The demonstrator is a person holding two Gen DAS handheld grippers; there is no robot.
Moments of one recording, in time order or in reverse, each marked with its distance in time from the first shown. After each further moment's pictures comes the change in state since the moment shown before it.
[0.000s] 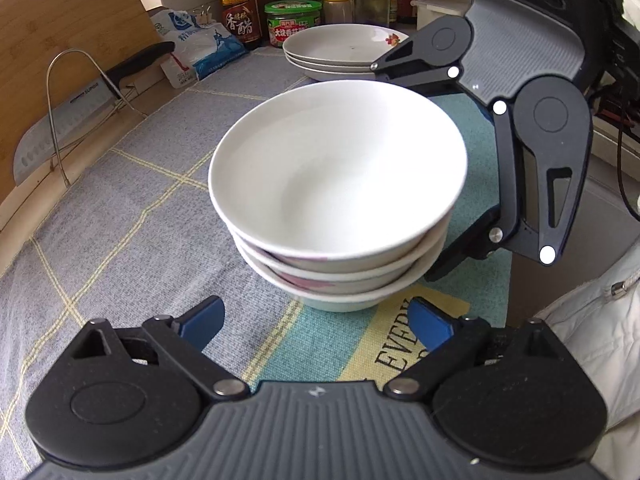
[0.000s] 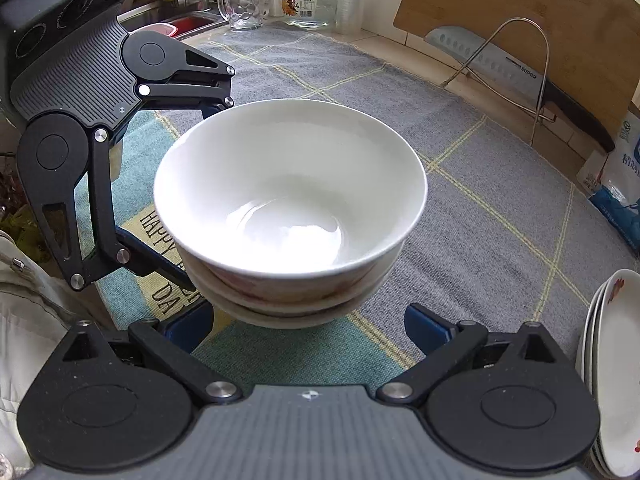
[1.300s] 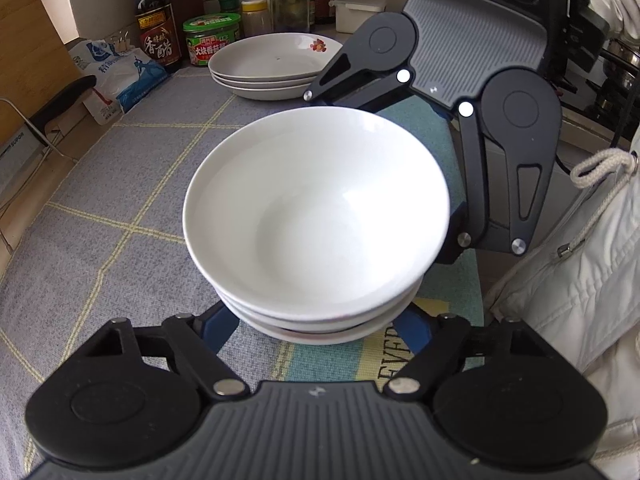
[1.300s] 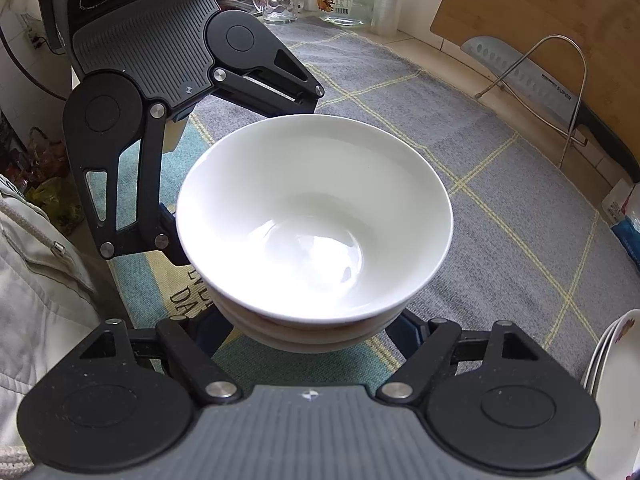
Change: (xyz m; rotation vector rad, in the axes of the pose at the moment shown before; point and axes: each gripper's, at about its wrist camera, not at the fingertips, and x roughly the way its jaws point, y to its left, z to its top) left arm 0.002 0.022 0.015 0.186 -0.009 -0.209; right arm -0.002 0.002 0.014 -0.068 0.033 0.060
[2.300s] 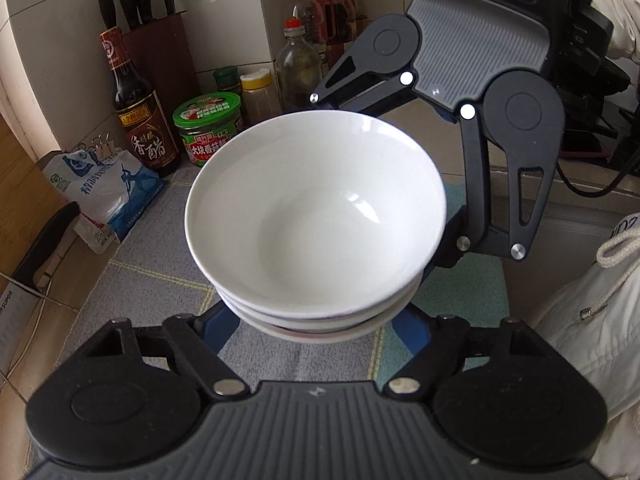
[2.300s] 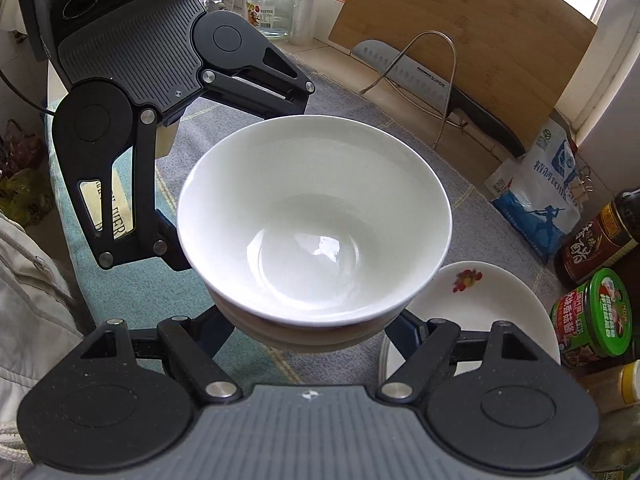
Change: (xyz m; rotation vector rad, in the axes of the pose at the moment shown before) left arm 0.057 0.011 0.134 0.062 -0.095 0.095; right arm -0.093 -0.115 -0.056 -0.026 -0.022 -0.123
